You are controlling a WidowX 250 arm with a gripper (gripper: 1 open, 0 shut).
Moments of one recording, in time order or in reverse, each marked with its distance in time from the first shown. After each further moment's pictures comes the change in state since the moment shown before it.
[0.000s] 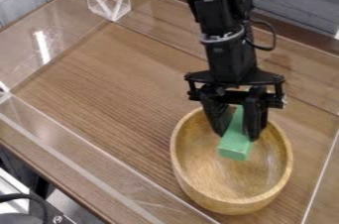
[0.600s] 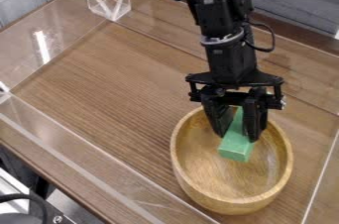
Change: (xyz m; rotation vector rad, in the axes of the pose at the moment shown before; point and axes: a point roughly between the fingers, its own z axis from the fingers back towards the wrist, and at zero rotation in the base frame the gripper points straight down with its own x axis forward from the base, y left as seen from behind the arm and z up) arm 0.002 0.002 -0.004 -0.011 0.014 -0.011
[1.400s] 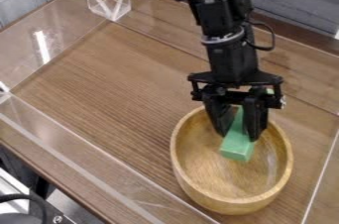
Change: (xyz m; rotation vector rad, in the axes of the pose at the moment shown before) arm 0.003 0.001 -0.001 -0.014 0.014 -0.030
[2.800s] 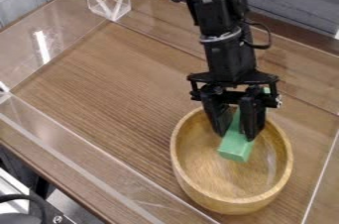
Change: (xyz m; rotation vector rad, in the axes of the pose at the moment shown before) arm 0.001 0.002 -0.001 -0.023 0.038 -0.038
